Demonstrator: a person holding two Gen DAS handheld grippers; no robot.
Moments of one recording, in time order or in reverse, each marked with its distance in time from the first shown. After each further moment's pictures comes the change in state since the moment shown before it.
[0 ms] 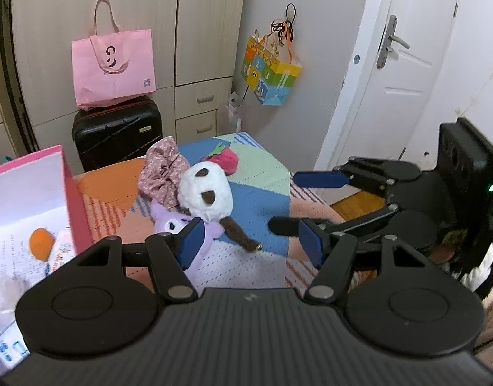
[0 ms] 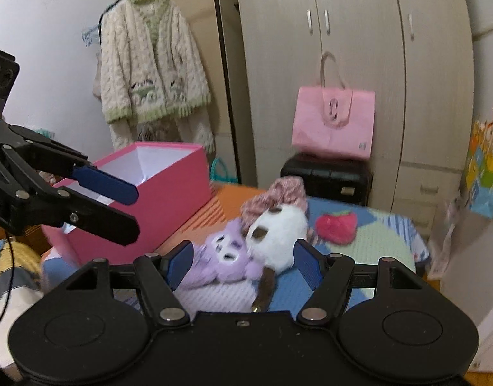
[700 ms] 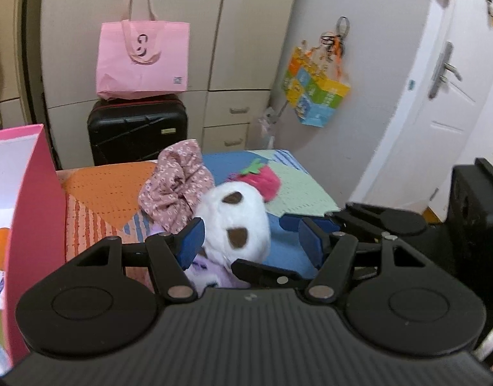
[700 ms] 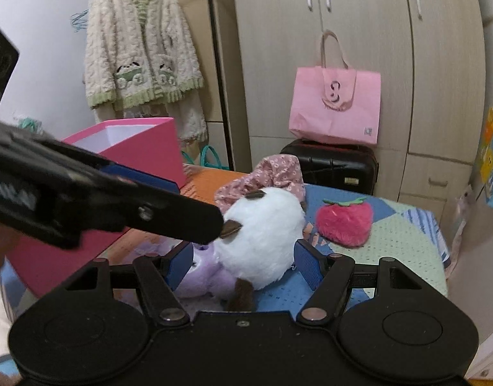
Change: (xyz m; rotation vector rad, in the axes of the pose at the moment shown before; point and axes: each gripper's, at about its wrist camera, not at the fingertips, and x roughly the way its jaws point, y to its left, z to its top) left arm 0.106 0.033 0.005 -0.151 -0.082 0.107; right arm 0.096 -0.033 -0.012 0.043 0.067 0.001
